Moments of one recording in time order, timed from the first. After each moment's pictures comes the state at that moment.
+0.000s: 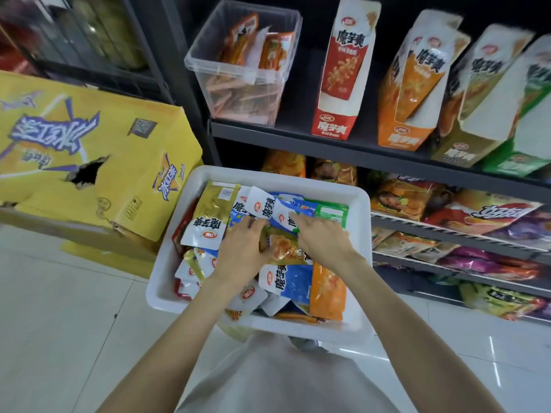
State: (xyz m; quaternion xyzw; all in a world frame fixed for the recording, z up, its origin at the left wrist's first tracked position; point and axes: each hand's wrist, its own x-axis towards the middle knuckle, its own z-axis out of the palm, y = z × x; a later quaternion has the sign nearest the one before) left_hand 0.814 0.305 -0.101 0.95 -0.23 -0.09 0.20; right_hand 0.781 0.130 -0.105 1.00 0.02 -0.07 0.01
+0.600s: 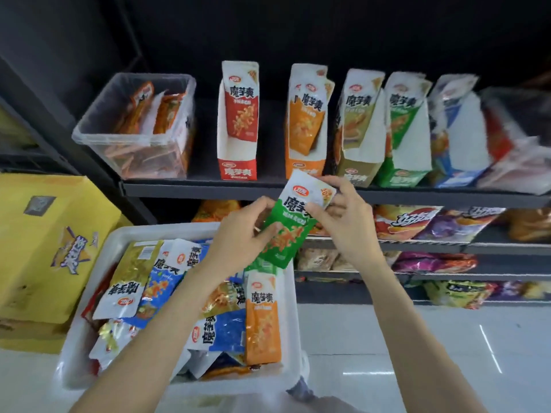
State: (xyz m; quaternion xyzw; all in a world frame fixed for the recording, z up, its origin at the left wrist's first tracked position) left_hand 0.825 0.166 -0.003 0.83 -0.38 -0.11 0.38; right_hand 0.726 0.009 0.017 0.80 -0.19 0.20 -0.53
